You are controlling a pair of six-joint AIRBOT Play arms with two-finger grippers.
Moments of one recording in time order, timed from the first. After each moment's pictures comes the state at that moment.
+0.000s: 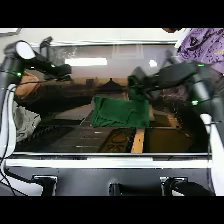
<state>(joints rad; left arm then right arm) -0.13 -1.74 2.03 1.30 -1.44 -1.75 0.31 -1.32 1.50 1.99 -1.10 -0.88</state>
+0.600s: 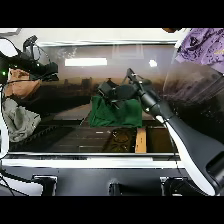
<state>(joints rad) -0.04 -1.71 2.03 1.32 -1.51 -1.73 0.58 -1.55 1.50 1.98 -0.83 -0.70</state>
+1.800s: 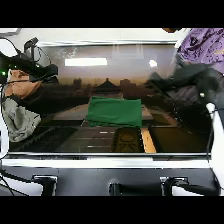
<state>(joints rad) -0.04 -1.71 2.03 1.32 -1.56 -1.72 -0.06 -1.44 1.42 2.13 -1.20 -1.37</state>
